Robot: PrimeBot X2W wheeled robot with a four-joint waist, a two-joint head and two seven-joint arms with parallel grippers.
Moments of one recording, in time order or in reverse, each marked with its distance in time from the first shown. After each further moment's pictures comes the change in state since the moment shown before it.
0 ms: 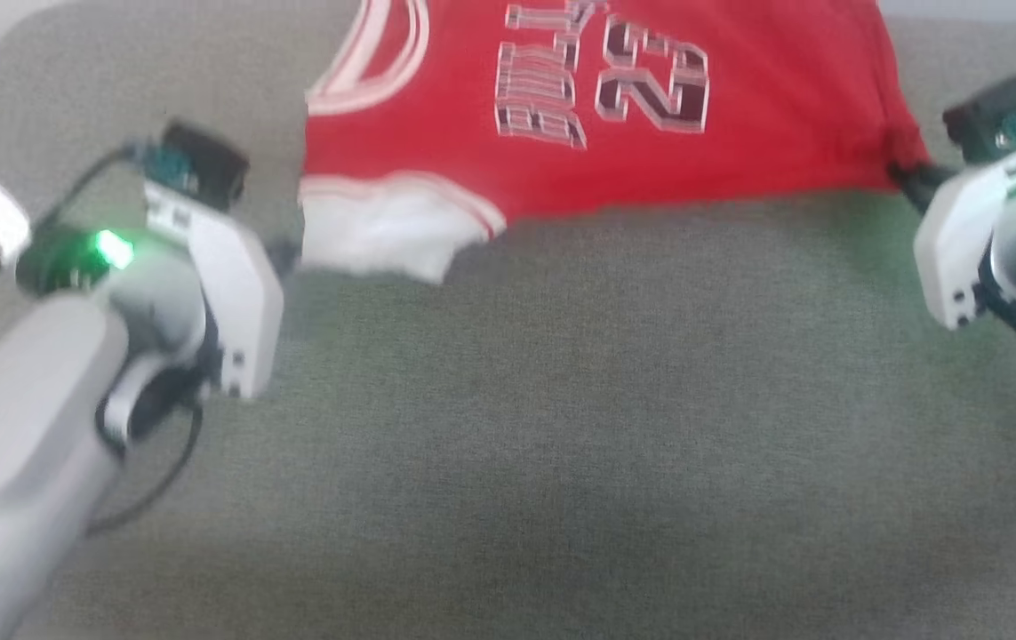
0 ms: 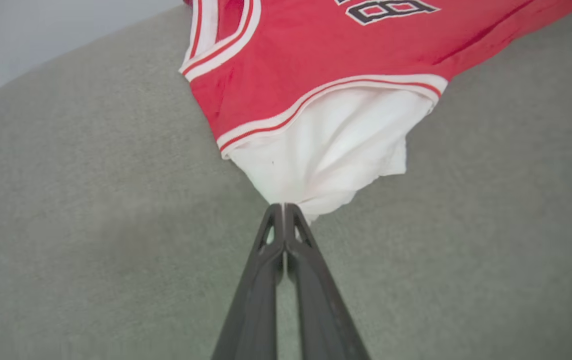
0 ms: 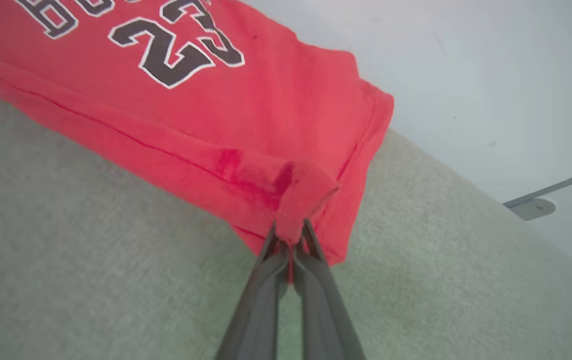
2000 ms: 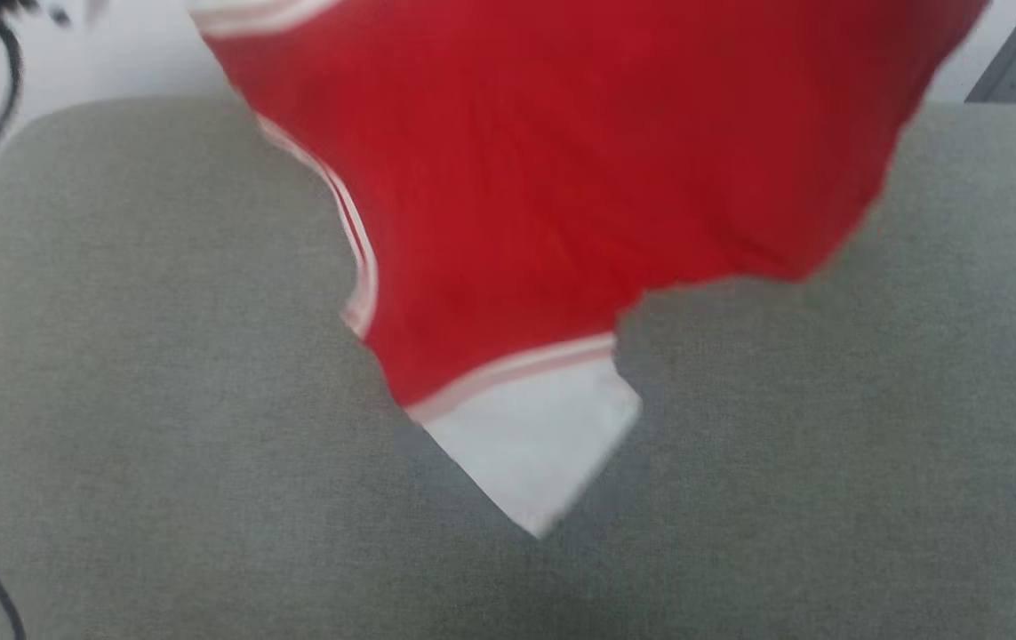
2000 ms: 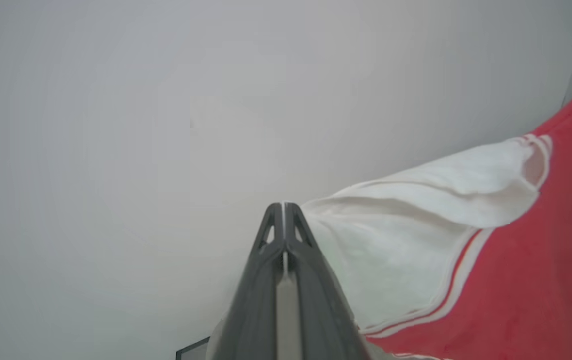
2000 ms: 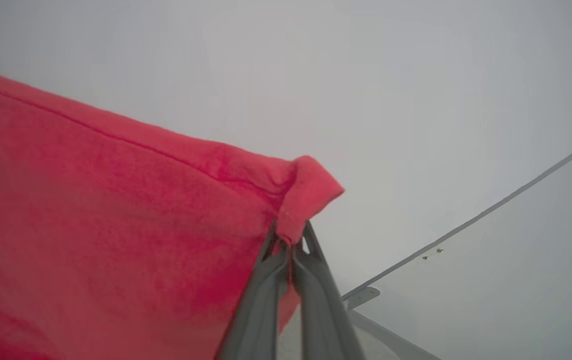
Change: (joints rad) left arm -0.499 0.021 0.068 0.089 0.163 -0.070 0.062; right arm -0.418 0.013 -0.017 0.010 0.024 0.000 0.245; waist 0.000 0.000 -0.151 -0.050
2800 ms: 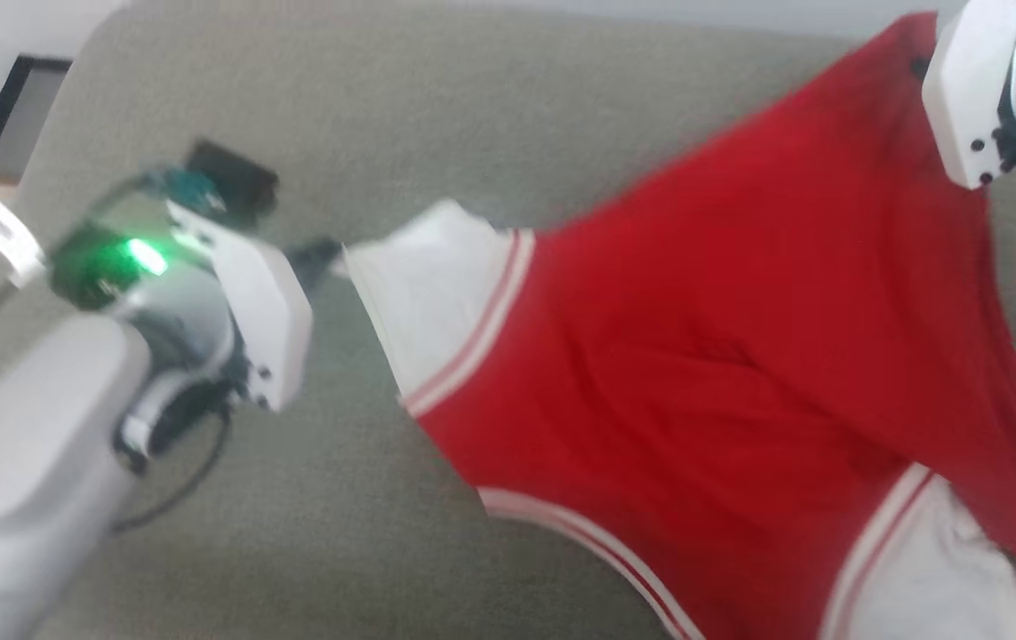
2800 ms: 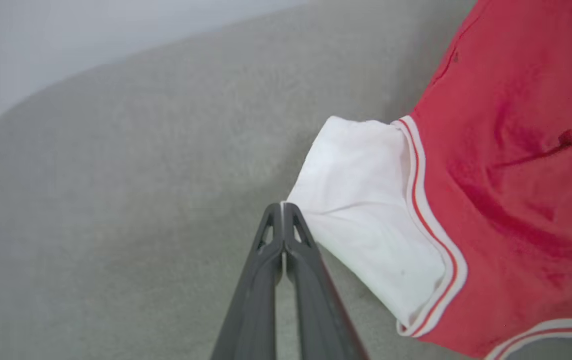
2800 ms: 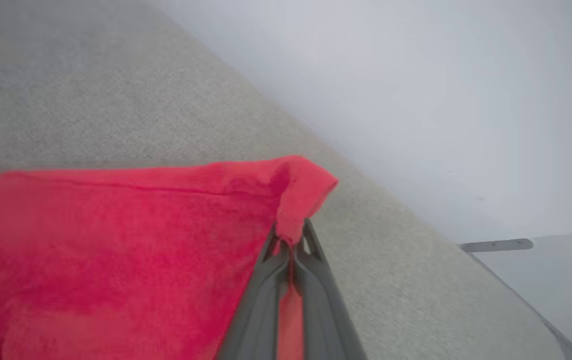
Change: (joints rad) left arm 0.609 -0.013 -0.023 -0.268 -0.157 0.098 -0.077; right arm 0.143 -0.004 0.139 0.000 0.125 0.000 0.142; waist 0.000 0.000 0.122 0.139
